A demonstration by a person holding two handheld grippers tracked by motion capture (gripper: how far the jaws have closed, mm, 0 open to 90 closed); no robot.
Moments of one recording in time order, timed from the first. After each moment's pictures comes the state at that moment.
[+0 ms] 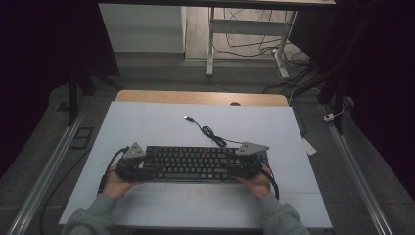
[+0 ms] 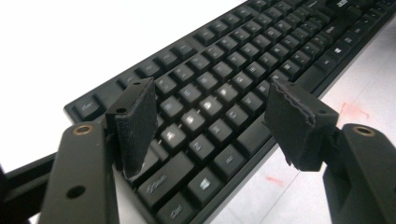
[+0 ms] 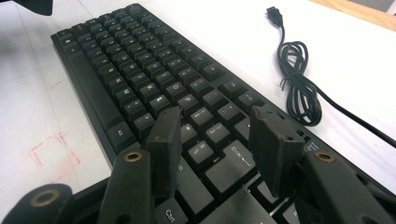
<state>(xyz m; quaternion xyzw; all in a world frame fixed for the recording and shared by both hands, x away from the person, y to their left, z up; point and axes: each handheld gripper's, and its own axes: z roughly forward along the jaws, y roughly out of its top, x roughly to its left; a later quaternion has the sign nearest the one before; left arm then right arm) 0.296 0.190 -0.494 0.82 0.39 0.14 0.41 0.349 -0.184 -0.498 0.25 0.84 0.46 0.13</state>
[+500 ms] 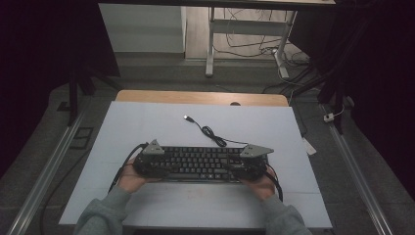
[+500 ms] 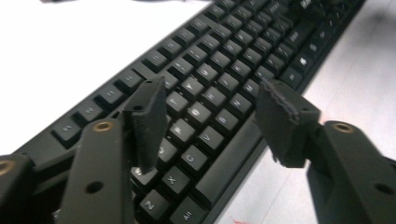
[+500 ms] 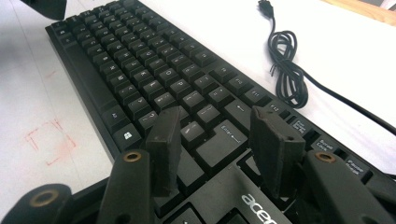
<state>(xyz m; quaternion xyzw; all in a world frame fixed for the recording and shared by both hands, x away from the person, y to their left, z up) 0.311 0.152 -0.492 0.85 0.34 0.10 0.39 0.345 -0.195 -0.502 0.26 0.84 0.45 0.14</state>
